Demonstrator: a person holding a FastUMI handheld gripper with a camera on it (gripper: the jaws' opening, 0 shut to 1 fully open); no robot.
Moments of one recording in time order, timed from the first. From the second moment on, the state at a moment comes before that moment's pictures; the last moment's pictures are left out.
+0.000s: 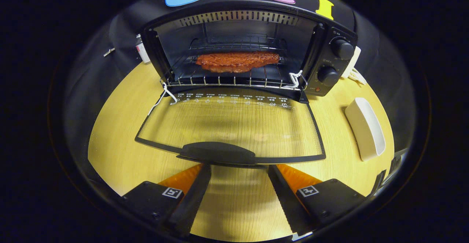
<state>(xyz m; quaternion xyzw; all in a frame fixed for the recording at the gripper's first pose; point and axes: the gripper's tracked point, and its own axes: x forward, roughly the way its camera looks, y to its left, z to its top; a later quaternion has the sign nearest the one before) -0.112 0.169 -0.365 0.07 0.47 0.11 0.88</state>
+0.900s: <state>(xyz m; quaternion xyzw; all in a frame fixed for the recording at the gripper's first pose) -0.091 0.150 -0.269 0.13 0.36 0.11 0.92</state>
